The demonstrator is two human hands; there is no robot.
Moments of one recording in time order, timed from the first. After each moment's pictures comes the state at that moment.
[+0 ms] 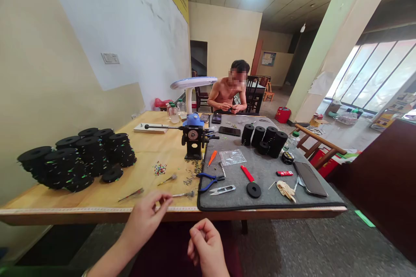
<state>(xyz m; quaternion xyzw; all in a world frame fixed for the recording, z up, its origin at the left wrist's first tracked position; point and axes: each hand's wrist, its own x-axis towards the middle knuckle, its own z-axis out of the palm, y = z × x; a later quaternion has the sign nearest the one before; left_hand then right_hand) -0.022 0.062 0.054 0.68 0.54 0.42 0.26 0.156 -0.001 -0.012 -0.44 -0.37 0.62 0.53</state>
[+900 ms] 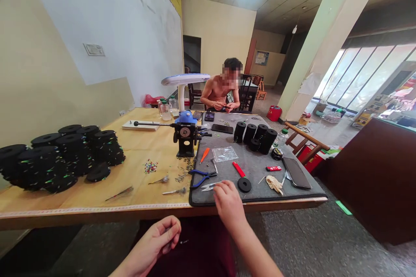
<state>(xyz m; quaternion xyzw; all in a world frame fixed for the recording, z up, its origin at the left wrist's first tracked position) 0.023 0.015 0.032 0.42 0.41 0.36 0.72 0.256 0.045 0.038 -0.55 -0.78 -0.01 0.31</state>
